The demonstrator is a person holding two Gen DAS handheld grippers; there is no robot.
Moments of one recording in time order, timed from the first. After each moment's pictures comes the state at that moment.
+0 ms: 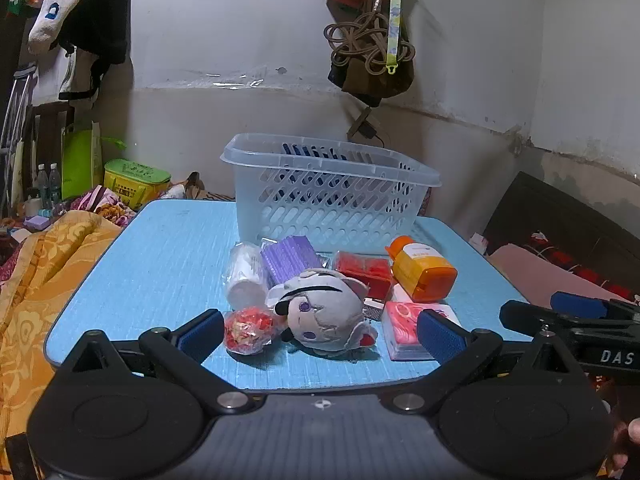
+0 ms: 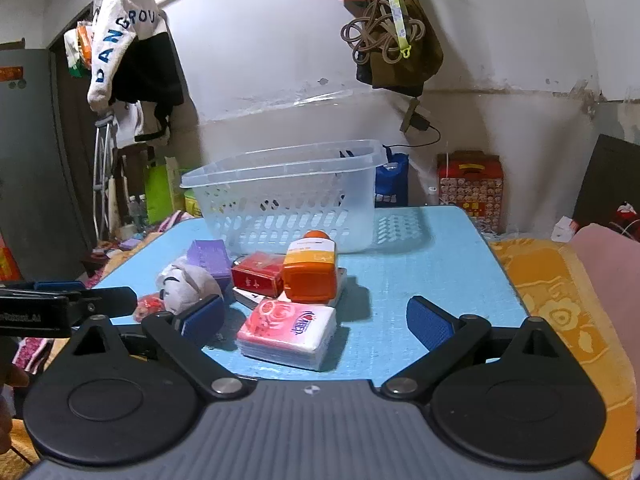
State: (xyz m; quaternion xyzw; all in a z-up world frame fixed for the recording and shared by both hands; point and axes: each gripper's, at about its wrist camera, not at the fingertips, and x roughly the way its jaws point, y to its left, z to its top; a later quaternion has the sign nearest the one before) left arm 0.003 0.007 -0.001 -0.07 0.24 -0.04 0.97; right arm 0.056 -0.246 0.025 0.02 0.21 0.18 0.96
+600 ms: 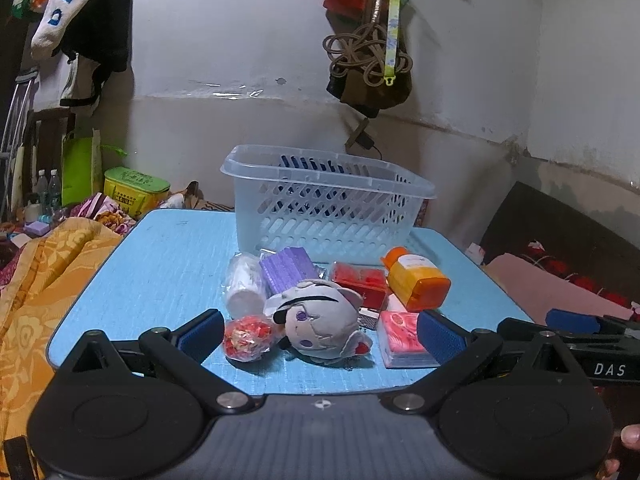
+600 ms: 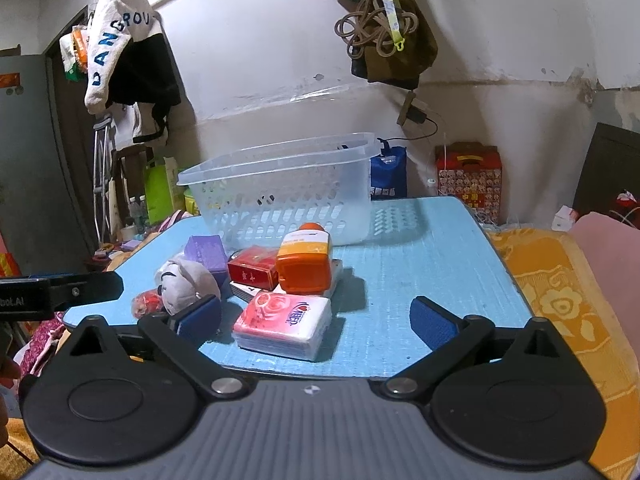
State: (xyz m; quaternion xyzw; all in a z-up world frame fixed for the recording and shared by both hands) left arm -0.004 0.010 0.004 -0.07 0.22 -0.04 0.97; right arm 0.056 -0.254 0.021 0.03 0.22 0.18 0.96
